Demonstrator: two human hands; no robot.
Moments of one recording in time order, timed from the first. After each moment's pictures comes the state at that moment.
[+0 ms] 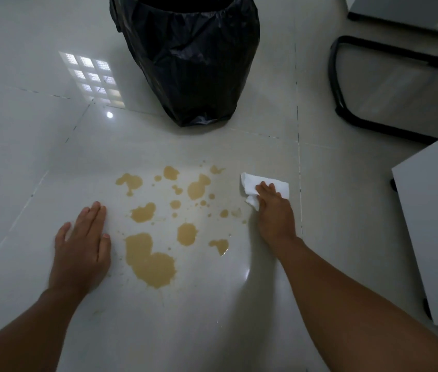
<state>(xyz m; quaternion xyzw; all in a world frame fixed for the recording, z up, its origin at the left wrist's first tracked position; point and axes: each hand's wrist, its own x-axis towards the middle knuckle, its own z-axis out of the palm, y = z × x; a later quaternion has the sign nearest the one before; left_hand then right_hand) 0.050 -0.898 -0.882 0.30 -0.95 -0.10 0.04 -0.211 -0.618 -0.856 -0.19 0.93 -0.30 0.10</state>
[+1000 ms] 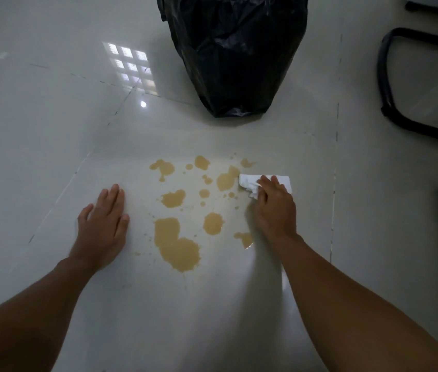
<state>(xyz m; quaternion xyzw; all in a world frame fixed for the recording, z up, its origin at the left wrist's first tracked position) 0.070 -0.922 -0.883 0.32 -0.94 -0.10 -0.01 -0.188 -0.668 -0.869 -0.21 0.93 -0.30 0.07</state>
